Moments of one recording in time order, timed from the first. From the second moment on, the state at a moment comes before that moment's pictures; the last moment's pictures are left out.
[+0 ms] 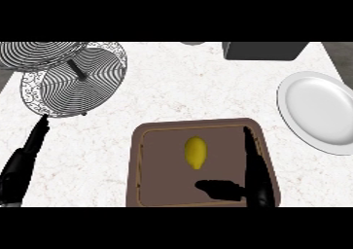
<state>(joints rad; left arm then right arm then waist) 0.09 0.51 -0.13 -1.47 0.04 0.22 -0.15 -0.17 -0.39 0.79 -1.70 0.32 -0.85 0.94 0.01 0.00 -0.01</state>
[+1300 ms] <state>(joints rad) 0.09 0.41 -0.02 -1.49 -0.06 0.13 -0.13 -0.27 -0.11 0.65 -1.44 0.35 -0.50 0.95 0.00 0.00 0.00</state>
